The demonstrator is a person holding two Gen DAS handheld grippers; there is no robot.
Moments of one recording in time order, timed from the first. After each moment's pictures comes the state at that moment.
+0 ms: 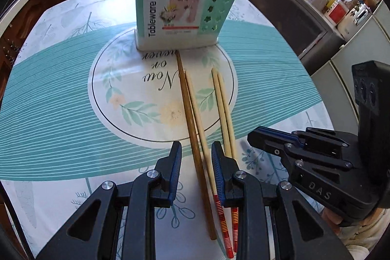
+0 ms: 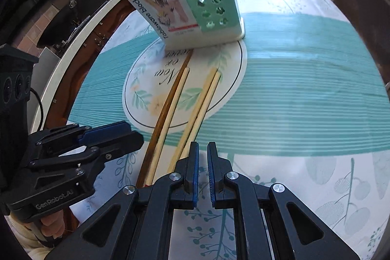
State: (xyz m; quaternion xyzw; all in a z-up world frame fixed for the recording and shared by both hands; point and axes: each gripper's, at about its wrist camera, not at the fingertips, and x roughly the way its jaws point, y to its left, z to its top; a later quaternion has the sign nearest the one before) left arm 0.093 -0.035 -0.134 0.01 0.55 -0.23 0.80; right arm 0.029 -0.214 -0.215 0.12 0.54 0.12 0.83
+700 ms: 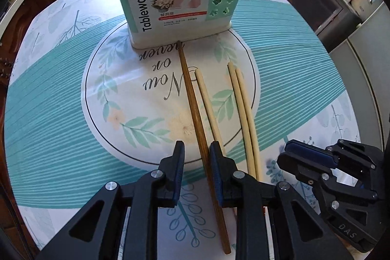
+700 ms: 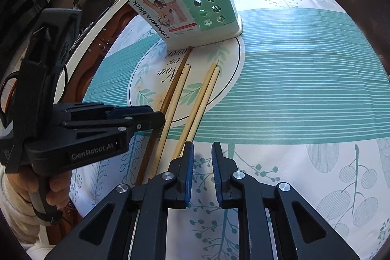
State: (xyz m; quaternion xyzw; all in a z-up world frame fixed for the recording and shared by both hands) left arm 0.138 -0.067 -0.151 0.09 0.60 -0.21 0.77; right arm 0.021 -0.225 -0.197 0.15 0.52 0.13 0.83
